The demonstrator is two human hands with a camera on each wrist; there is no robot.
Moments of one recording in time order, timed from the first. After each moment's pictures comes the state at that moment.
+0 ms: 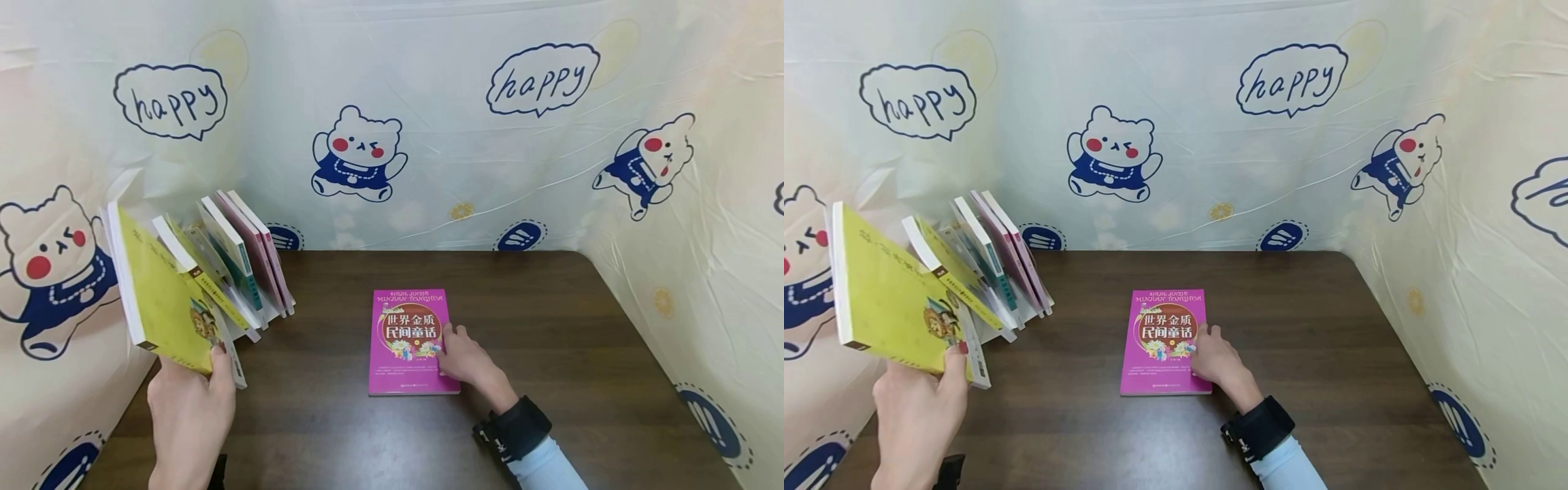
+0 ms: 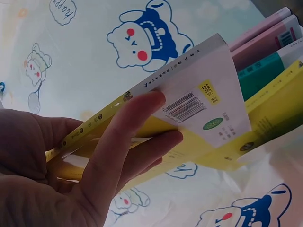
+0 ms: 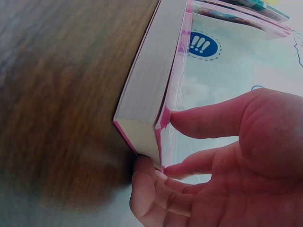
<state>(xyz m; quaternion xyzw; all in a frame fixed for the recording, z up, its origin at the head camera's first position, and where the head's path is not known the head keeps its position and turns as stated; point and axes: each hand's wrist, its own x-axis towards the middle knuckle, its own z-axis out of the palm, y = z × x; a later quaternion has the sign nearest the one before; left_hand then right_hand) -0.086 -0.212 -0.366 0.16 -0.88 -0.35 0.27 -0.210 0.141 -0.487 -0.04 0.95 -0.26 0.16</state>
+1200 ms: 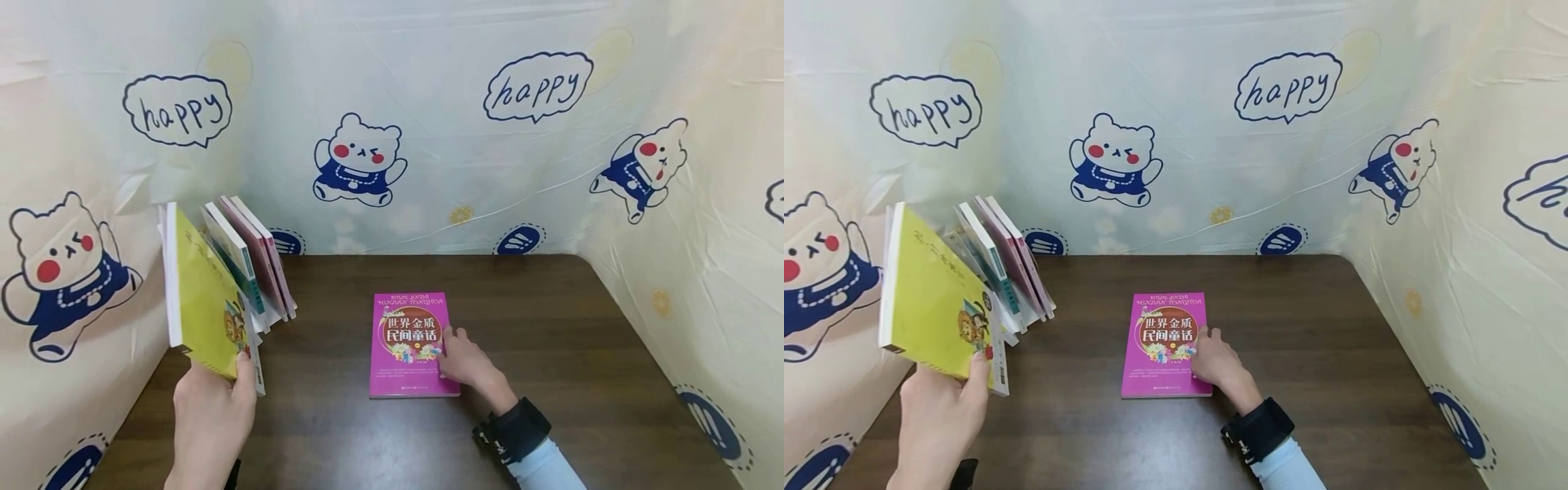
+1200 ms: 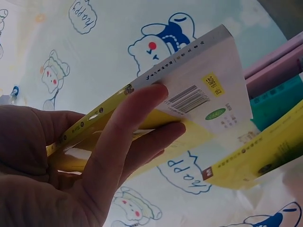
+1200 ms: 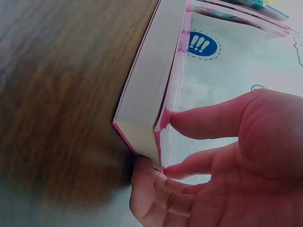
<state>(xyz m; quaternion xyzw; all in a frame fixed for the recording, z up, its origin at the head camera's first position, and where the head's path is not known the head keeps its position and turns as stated) -0.075 -0.193 -0.365 0.13 -0.89 -0.35 0.26 -0.208 0.141 -0.486 -0.05 0.95 -0.26 0.16</state>
